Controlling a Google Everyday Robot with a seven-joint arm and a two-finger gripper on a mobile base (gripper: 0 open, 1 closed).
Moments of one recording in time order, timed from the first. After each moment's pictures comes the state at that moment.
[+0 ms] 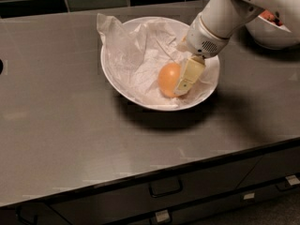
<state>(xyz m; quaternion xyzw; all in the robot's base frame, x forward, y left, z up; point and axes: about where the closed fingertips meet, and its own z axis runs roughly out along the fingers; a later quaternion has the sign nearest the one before) 0.582 -0.090 0.895 -0.65 0.72 0.08 0.22</state>
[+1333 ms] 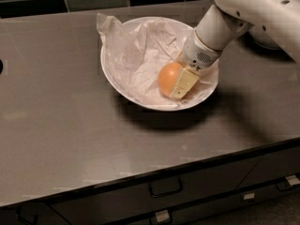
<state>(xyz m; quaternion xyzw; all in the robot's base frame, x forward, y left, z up) 0.585 -0.086 0.858 -0.64 0.73 0.11 0.20</state>
